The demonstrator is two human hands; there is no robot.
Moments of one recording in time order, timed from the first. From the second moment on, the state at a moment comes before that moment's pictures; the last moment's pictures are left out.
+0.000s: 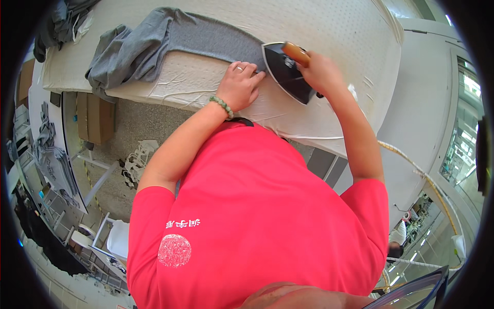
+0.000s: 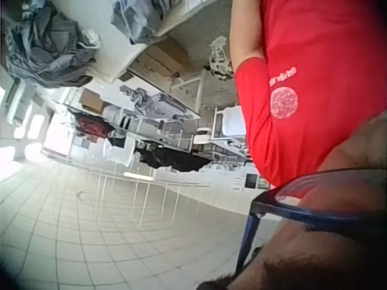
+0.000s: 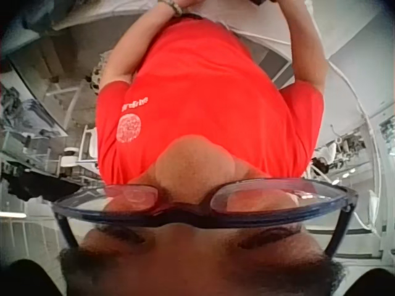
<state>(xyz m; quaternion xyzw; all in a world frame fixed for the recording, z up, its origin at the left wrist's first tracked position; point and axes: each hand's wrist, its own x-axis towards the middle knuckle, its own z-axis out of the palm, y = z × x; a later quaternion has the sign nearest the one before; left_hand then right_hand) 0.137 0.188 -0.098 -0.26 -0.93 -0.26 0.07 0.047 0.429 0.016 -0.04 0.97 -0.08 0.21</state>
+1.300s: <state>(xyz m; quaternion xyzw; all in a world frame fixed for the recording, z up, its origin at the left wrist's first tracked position) 0.018 -0.121 0.012 -0.04 -0.89 -0.45 0.07 -0.011 0.125 -0.003 -0.03 0.96 -0.12 0.24</state>
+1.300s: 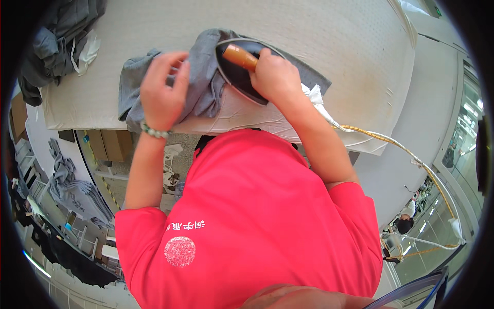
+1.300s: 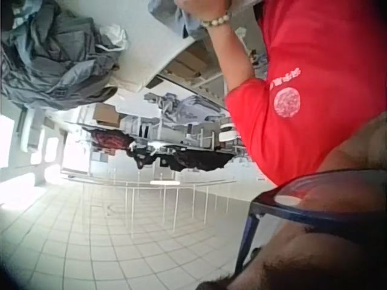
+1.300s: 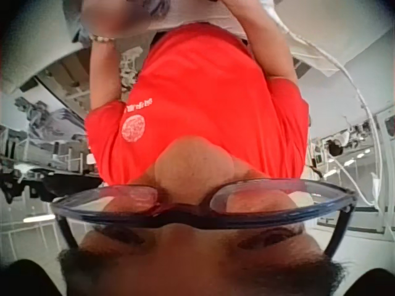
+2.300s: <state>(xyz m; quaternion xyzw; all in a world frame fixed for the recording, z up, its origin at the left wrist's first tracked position) 0.028 -0.150 0.051 0.10 -0.94 -0.24 0.23 0.032 0.303 -0.082 -0.06 0.98 -0.13 -0.10</state>
